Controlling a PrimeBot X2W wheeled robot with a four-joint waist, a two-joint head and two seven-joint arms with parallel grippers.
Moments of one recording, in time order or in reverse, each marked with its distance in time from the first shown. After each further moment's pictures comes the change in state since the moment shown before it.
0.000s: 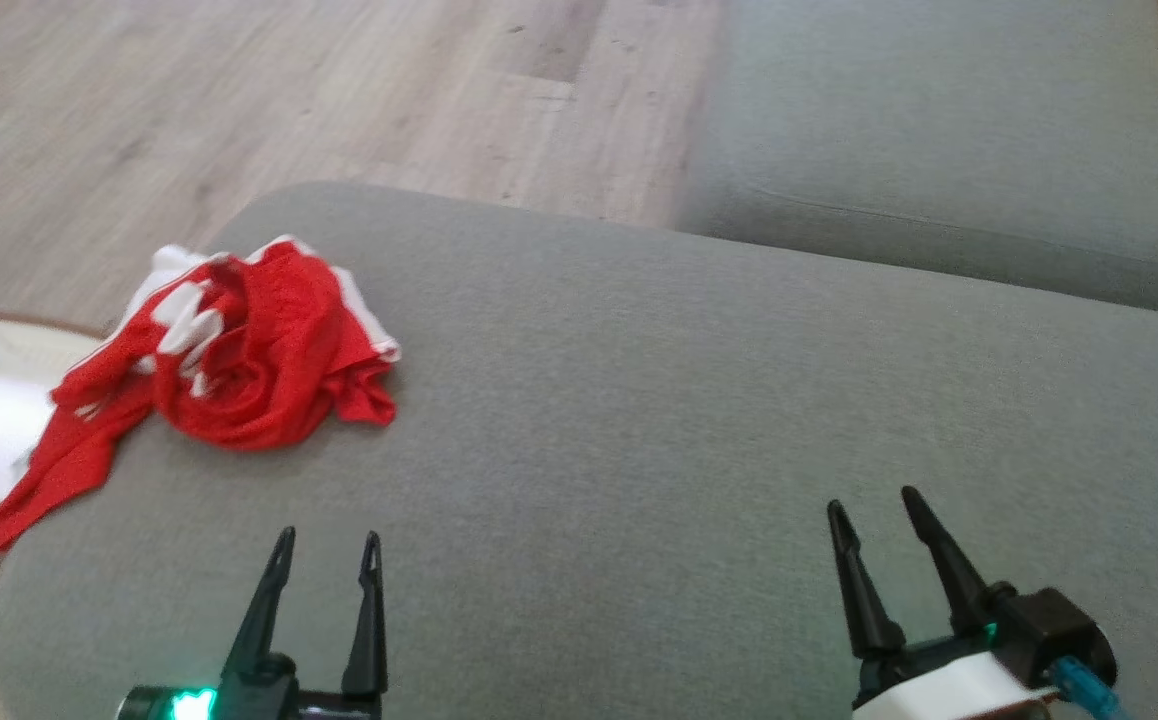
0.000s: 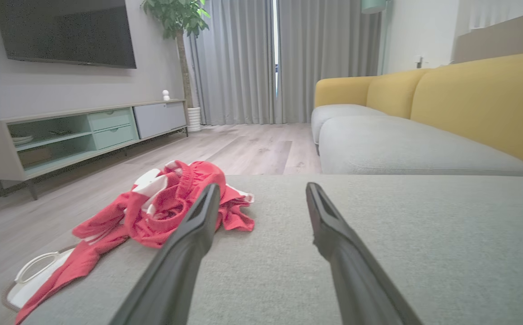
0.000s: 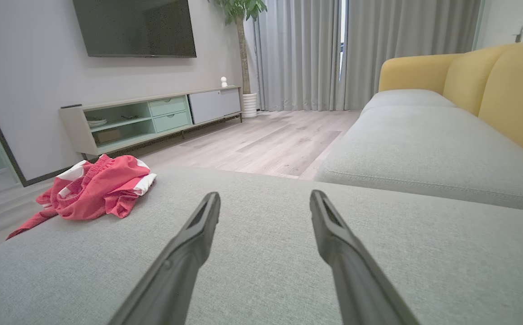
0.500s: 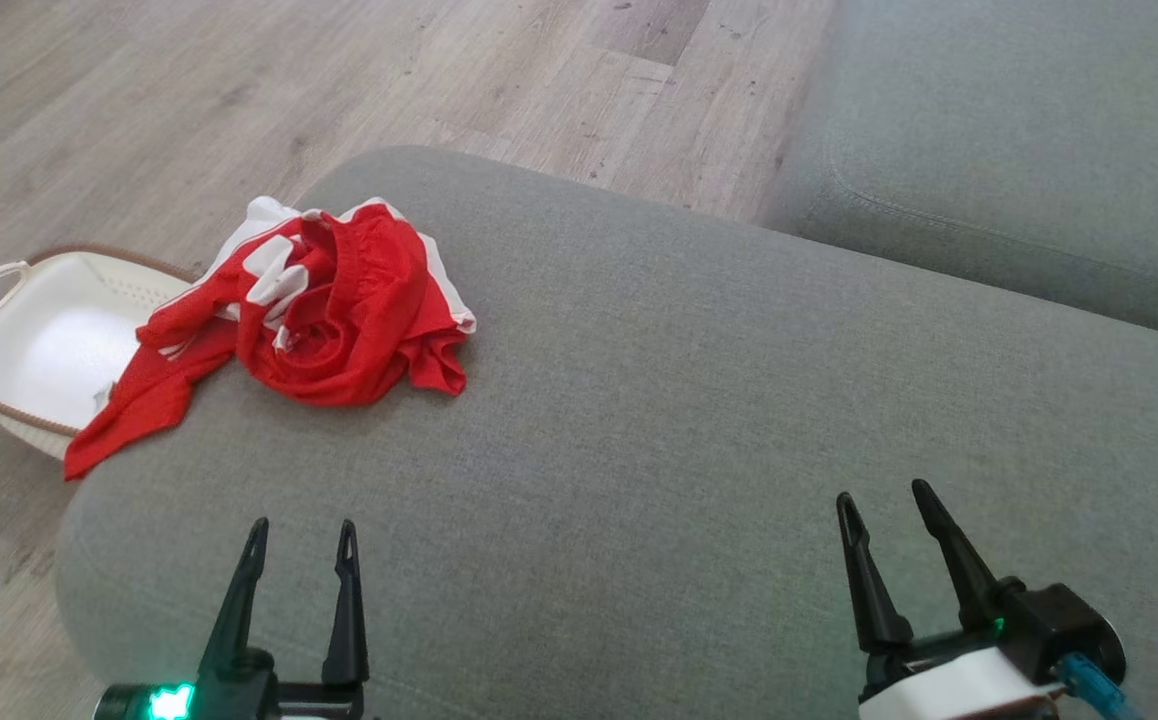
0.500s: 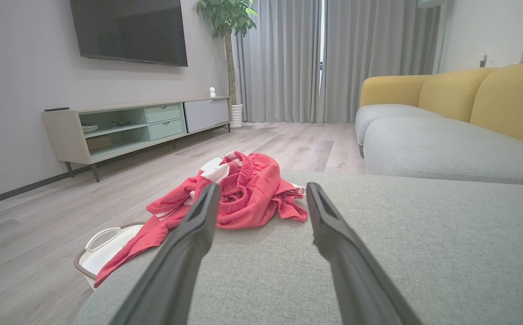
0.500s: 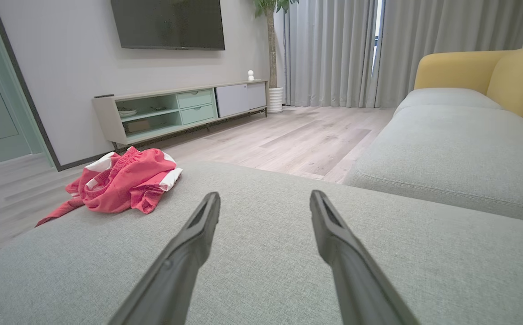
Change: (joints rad) left arm 0.006 0.007 0.032 -0.028 0.000 0.014 0.000; right arm -0.004 0.000 -0.023 -0.010 0.002 0.000 0.000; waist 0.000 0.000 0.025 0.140
